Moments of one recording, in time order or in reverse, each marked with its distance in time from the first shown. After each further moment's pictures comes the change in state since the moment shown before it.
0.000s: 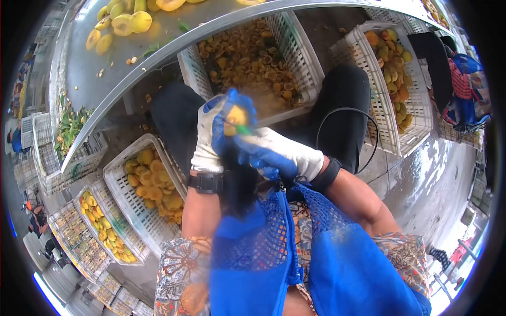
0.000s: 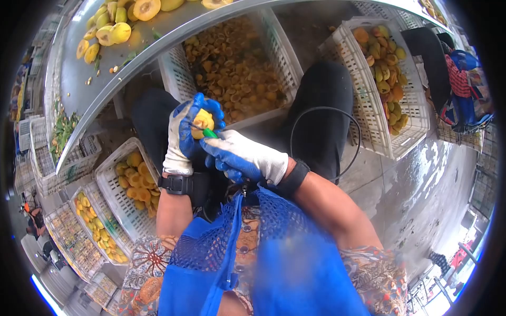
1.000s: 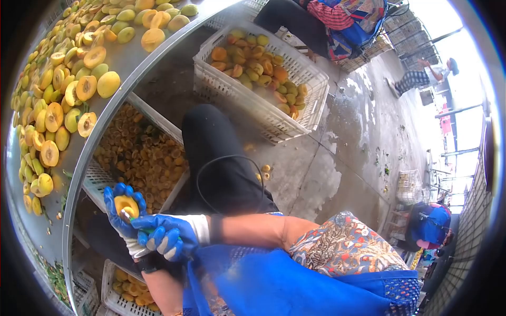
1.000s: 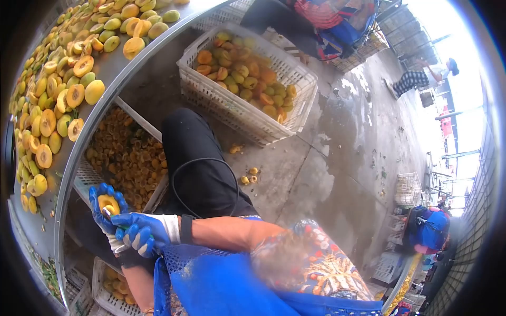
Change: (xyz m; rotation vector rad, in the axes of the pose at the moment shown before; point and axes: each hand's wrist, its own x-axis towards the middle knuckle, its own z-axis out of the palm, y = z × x) left_hand 0.025 0.010 0.048 -0.312 -0.109 0.025; right_hand 0.016 0.022 -0.011 1.251 -0.793 0.127
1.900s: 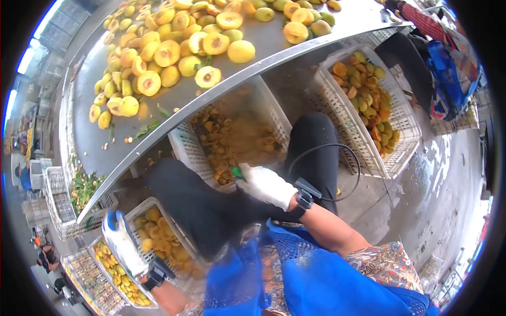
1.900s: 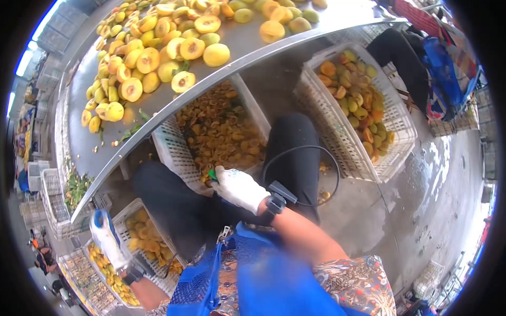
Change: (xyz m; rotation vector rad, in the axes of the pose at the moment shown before) left_hand -0.164 0.159 -0.101 1.709 1.126 0.443; right_hand -0.022 -0.048 0.014 -2.372 1.088 -0.259
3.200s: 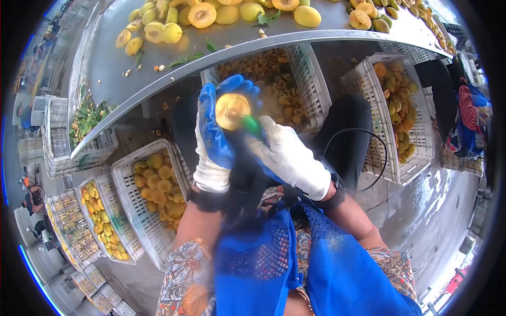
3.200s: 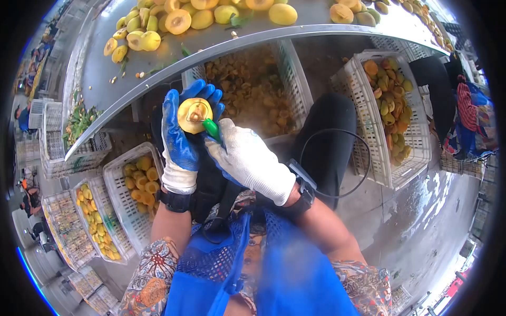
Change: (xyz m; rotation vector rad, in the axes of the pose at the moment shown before) left_hand -0.050 0.161 0.109 -1.945 -0.880 -0.368; right_hand -0.013 -0.098 -0.008 0.111 0.104 -0.189
